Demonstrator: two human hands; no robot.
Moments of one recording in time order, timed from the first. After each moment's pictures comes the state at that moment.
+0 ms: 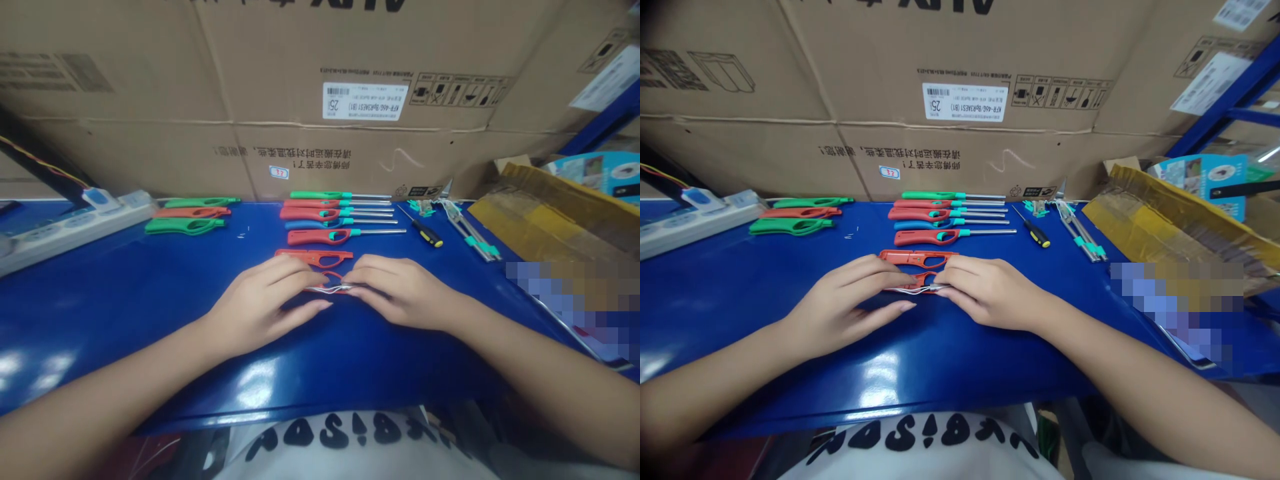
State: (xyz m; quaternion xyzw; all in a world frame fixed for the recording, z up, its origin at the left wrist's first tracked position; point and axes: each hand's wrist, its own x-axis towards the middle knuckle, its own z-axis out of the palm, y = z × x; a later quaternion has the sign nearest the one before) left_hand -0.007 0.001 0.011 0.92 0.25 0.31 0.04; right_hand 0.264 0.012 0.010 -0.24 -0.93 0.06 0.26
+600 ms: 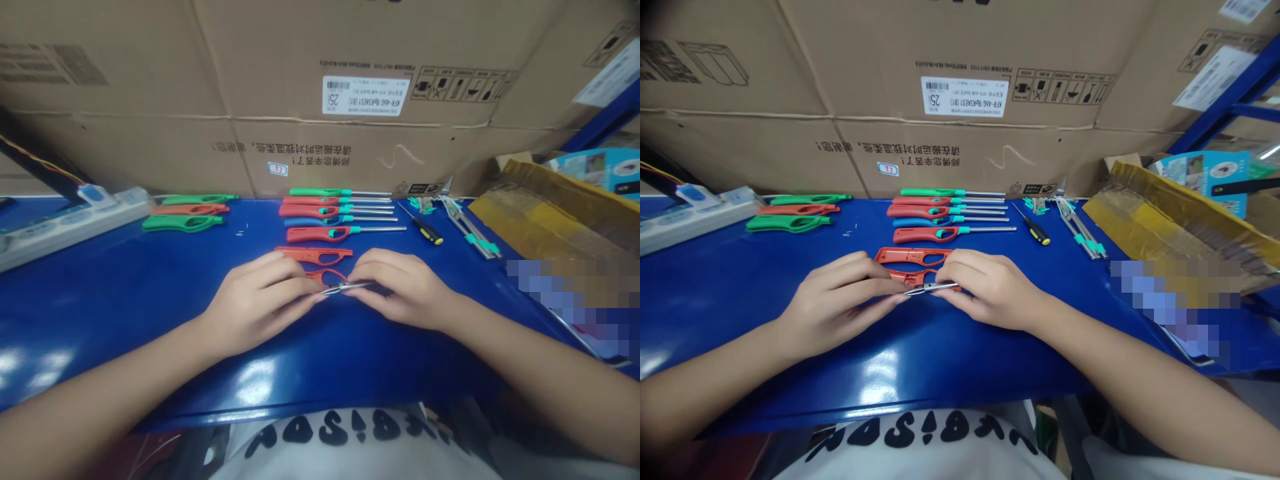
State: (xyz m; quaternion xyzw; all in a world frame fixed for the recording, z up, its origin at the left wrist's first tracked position) left_hand -0.009 0.001 0.011 0.91 0.23 0.34 -0.01; right_hand 0.261 0.012 0.006 -0.22 -0.91 0.05 0.34
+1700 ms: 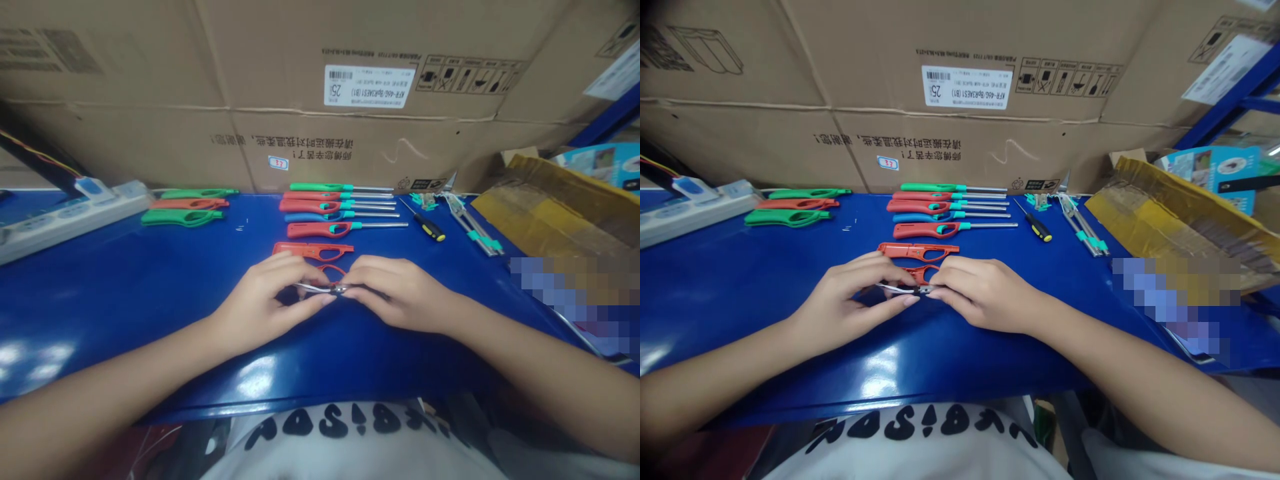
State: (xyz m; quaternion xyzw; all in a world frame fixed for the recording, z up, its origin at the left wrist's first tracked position) left_hand 0.004 -0.002 0.006 0.86 0.29 0.37 0.17; right_hand 0.254 0.005 0.009 -0.24 -0.92 0.12 0.29
